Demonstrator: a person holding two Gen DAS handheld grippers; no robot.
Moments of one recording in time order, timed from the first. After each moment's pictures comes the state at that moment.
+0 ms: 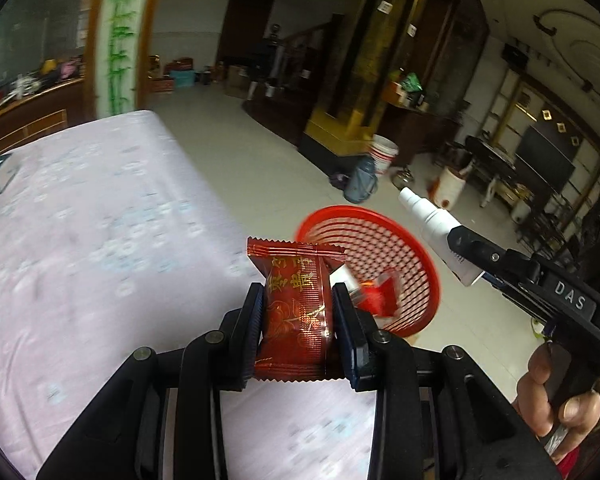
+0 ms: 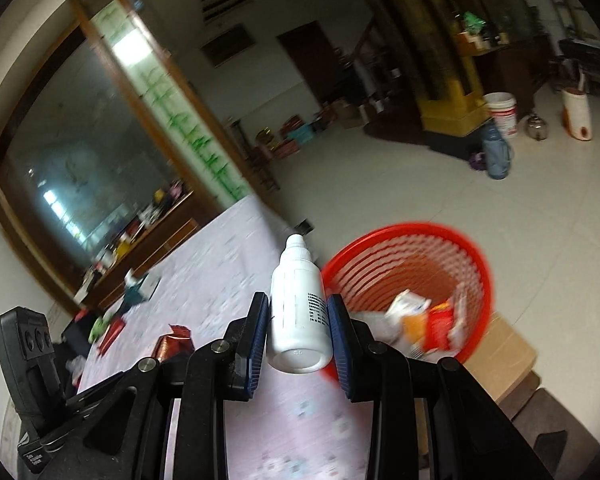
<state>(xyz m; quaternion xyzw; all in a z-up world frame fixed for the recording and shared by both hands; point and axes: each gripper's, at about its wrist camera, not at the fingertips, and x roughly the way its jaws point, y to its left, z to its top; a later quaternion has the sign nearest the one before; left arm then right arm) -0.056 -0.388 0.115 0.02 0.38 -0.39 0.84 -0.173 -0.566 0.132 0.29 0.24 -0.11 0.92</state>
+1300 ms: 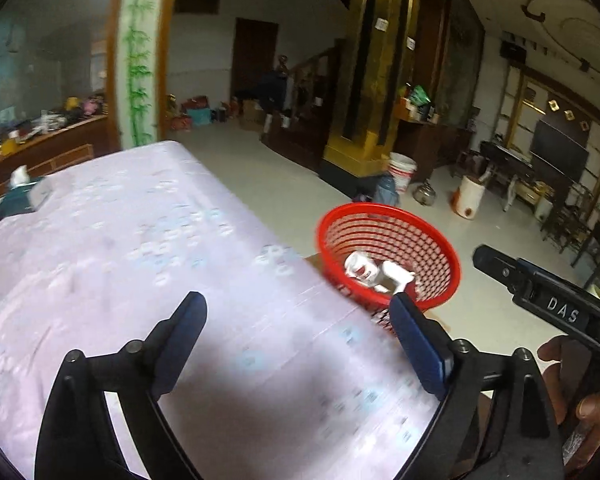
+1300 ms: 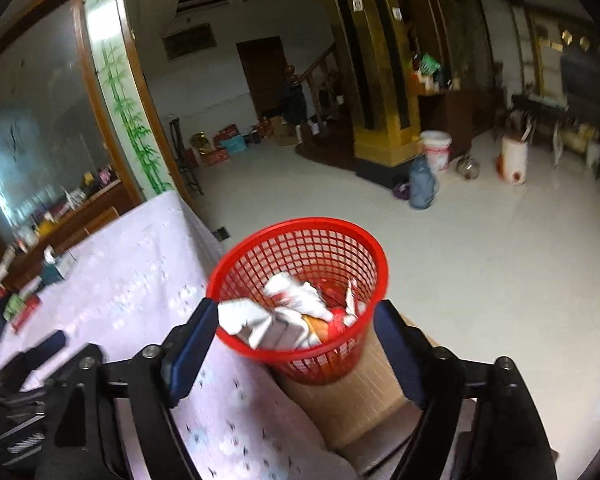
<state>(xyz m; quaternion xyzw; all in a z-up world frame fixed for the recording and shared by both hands) -0.102 -0.339 0.099 0.05 0.30 -0.35 0.89 -0.212 -0.529 0.113 0.18 0.27 -0.26 0.91</state>
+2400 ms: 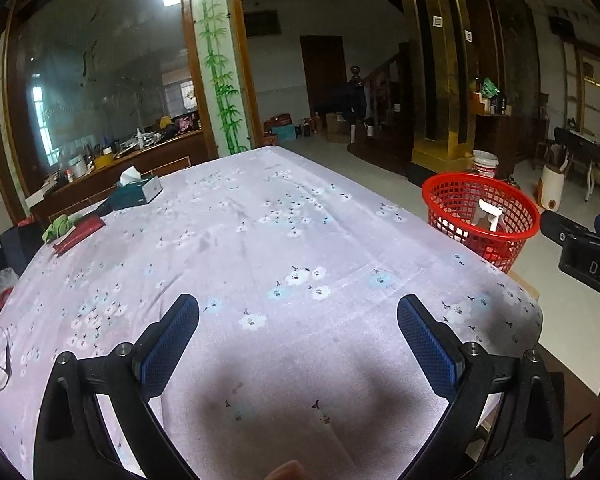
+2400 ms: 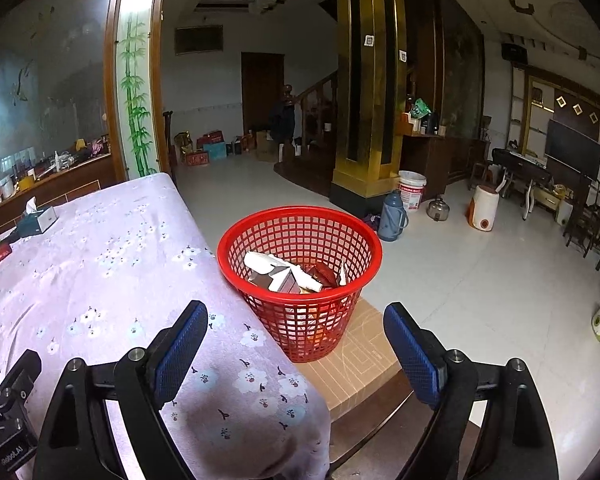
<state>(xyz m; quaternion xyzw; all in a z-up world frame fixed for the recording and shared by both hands) -0.154 -0.265 0.071 0.12 0.26 -0.20 0.94 -0.233 -0.445 0.101 0.08 0.26 -0.31 0.91</state>
